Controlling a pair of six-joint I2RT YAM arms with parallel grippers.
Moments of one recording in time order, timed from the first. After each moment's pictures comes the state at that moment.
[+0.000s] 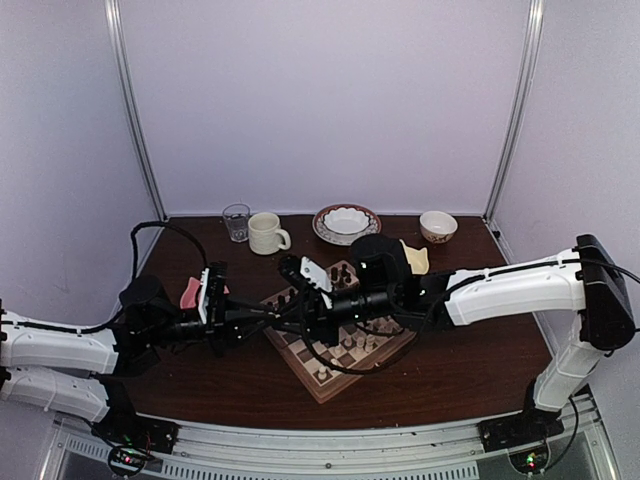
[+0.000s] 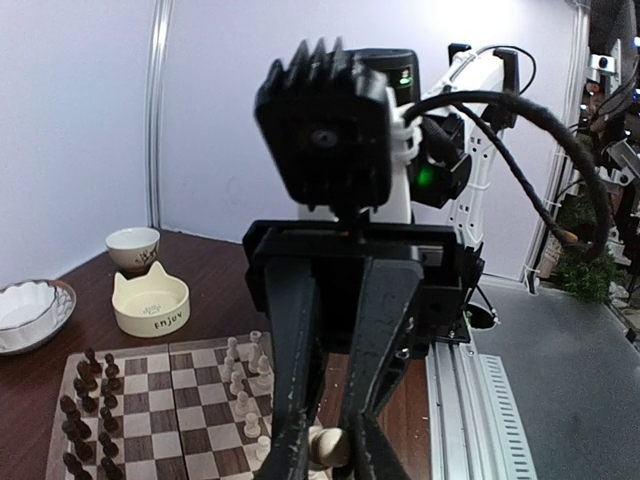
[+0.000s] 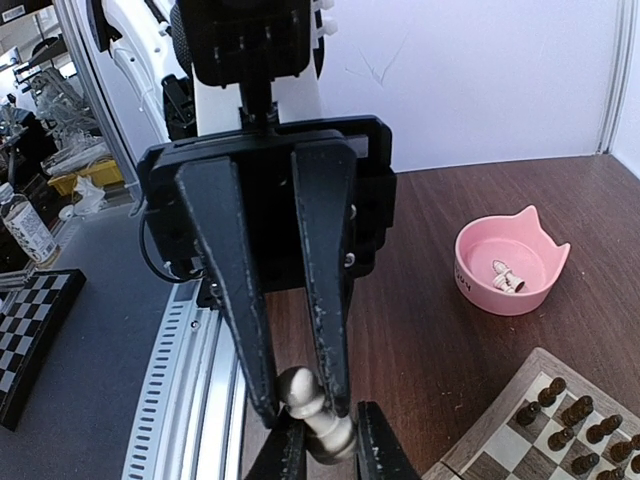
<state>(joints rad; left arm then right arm) -0.87 1.06 0.32 0.82 0.53 -0.16 1.09 1.66 1.09 0.27 -0.48 0.01</state>
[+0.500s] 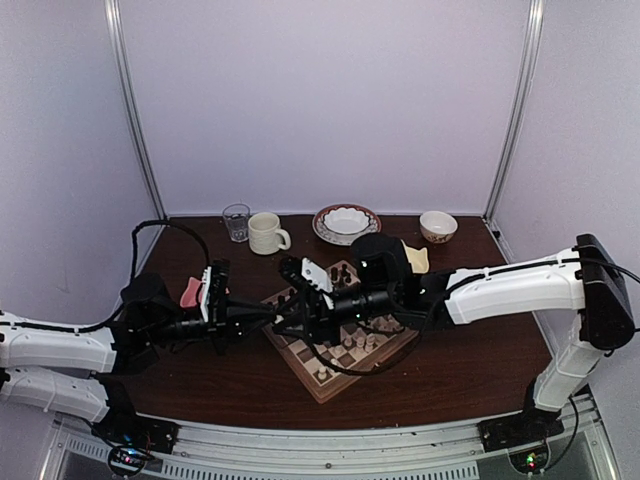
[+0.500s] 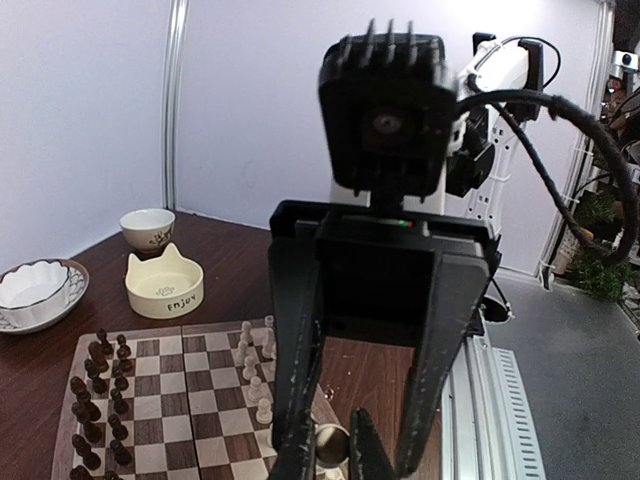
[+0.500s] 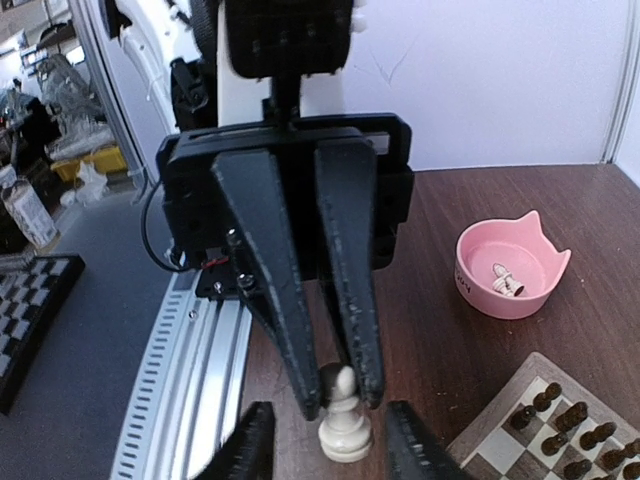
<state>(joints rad) -0.87 1.05 0.34 0.75 0.50 -0.14 1.08 1.66 1.09 0.27 -0.51 -0.03</state>
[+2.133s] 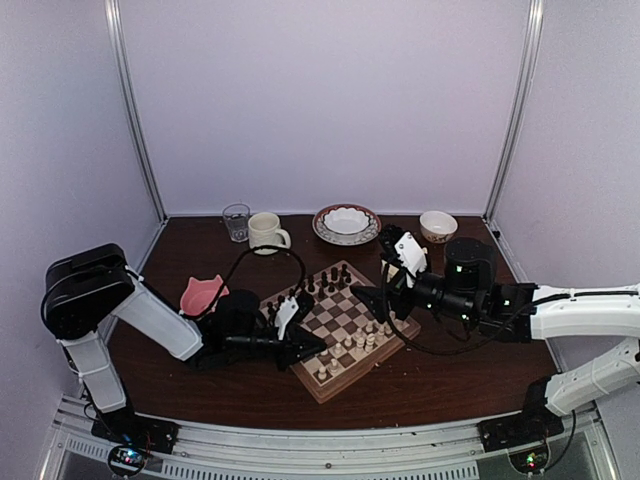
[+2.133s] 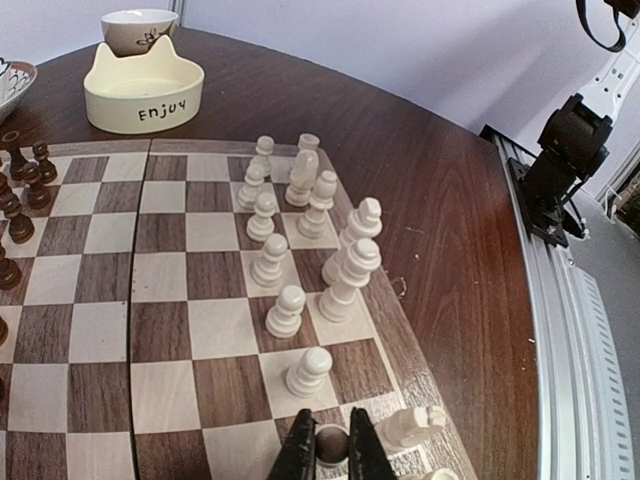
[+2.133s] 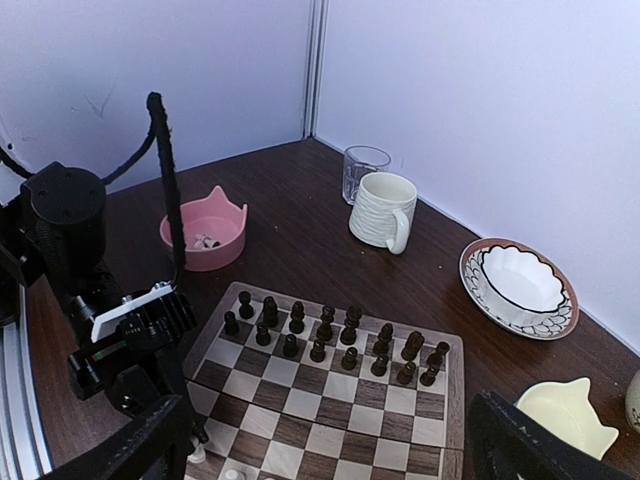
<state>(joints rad) -0.95 1.80 0.57 0.86 0.41 -0.16 0.97 1.19 0.71 0.26 0.12 -0.06</state>
